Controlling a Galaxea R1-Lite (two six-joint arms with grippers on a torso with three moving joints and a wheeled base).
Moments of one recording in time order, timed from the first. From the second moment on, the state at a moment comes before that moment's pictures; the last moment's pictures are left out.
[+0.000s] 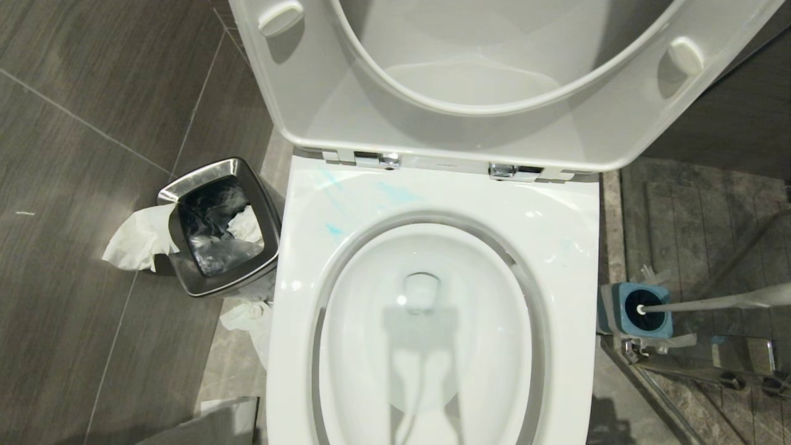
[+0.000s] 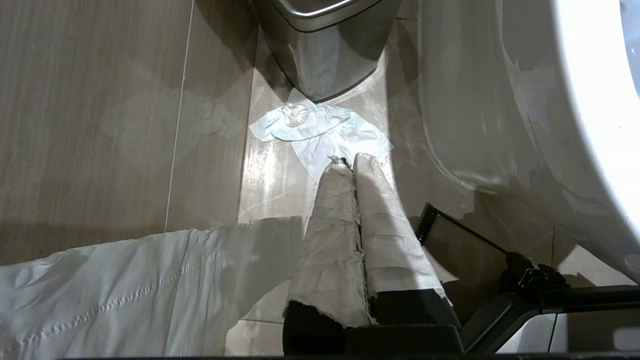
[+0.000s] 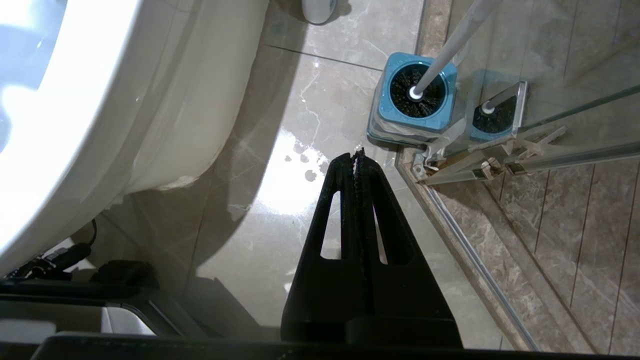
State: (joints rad) left arm -0.01 0.00 0.00 0.01 -0.02 0.02; right arm 0.01 0.00 0.00 0.01 0.00 0.00
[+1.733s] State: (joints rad) left arm -0.01 0.00 0.00 0.01 -0.02 0.01; right arm 0.01 0.88 -0.36 -0.16 -0.14 0.17
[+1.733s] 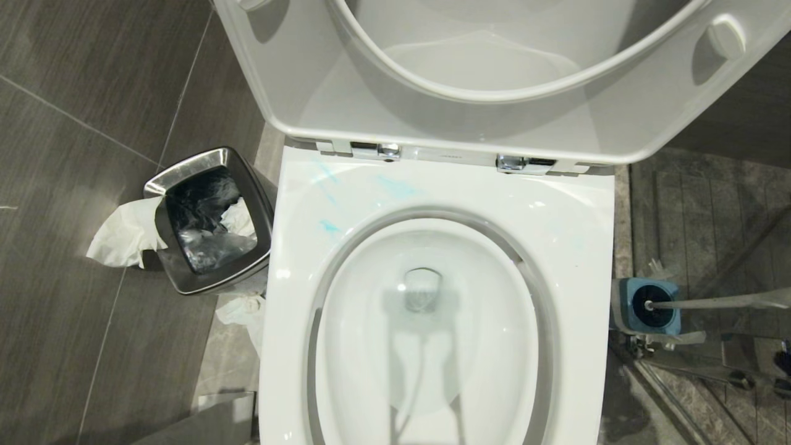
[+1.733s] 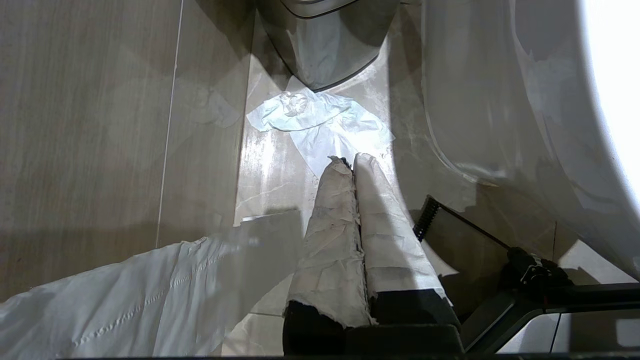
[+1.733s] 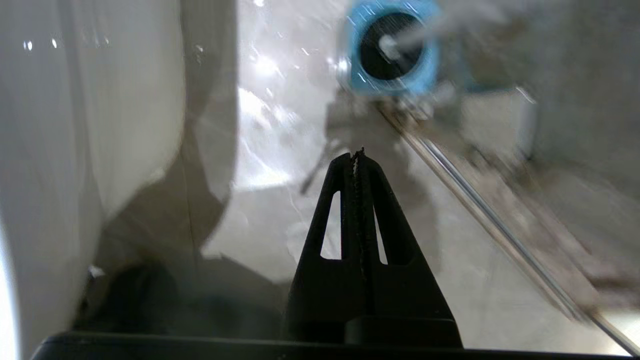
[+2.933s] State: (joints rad) left arm -0.01 0.00 0.00 0.01 -0.02 0.01; right arm 0.04 2.07 -0.38 -1.52 0.00 0.15
